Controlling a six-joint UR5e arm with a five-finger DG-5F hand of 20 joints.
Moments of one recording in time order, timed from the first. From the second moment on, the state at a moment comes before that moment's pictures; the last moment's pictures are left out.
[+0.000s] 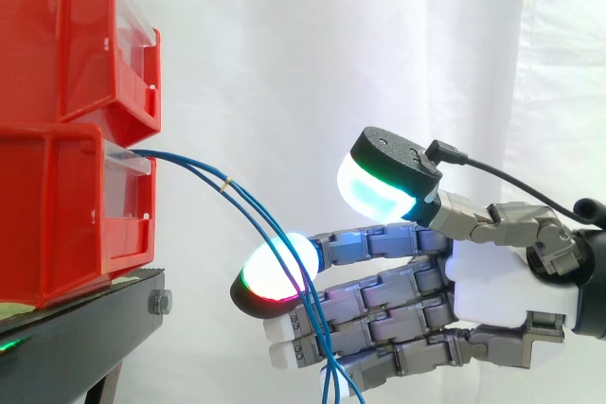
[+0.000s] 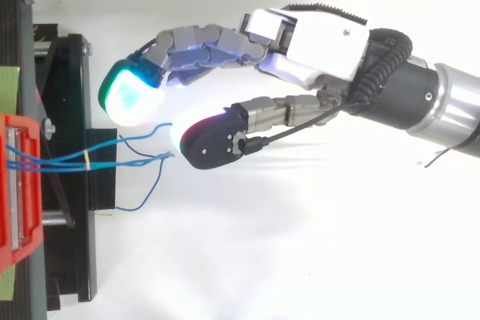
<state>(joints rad) 0.13 -2.29 -1.40 -2.48 -1.20 -0.20</state>
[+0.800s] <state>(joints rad) 0.12 -2.36 -1.36 -2.44 -1.25 -0.17</state>
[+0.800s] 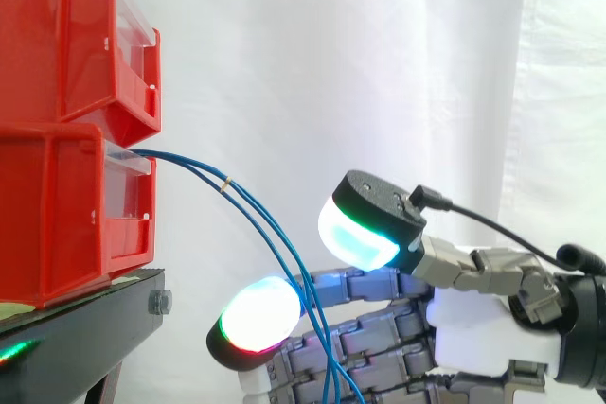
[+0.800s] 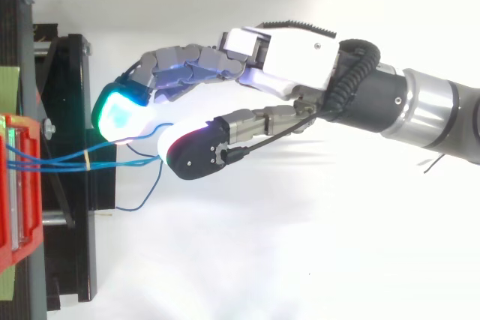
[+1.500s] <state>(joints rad) 0.12 -2.37 -1.30 -2.43 -1.32 -0.15</state>
